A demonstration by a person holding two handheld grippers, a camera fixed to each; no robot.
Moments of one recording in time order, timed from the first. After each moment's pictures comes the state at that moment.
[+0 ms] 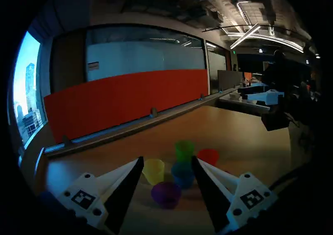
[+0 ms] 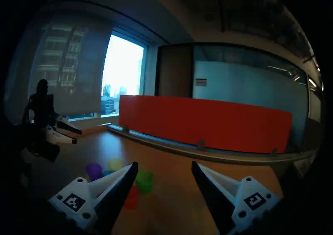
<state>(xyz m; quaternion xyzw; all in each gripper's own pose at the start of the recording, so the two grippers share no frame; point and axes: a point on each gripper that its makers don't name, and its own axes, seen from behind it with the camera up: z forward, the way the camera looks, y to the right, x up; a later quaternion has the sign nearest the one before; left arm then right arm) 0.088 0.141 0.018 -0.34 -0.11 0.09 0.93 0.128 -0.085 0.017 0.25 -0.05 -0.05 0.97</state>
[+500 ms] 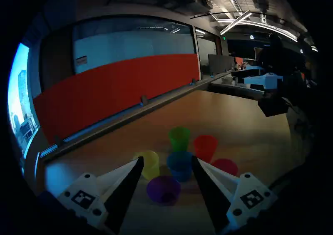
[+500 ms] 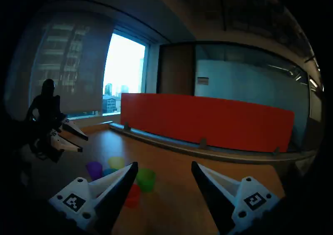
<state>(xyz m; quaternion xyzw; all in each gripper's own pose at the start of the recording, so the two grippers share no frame) 0.053 0.164 0.028 -0.37 -0.15 0.13 0.91 0.119 -0.090 0.021 0.26 -0.06 -0.05 0.96</state>
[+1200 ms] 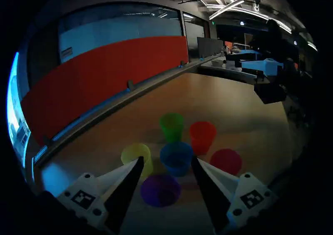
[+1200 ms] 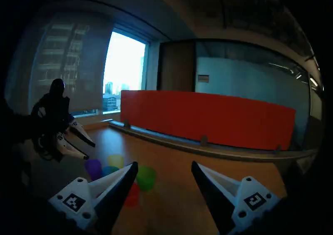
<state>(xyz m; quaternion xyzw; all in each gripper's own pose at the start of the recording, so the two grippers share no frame) 0.016 0.183 0.042 -0.41 -0.21 0.17 0.87 0.106 -0.090 0.030 0.26 -0.07 -0.05 0.96</state>
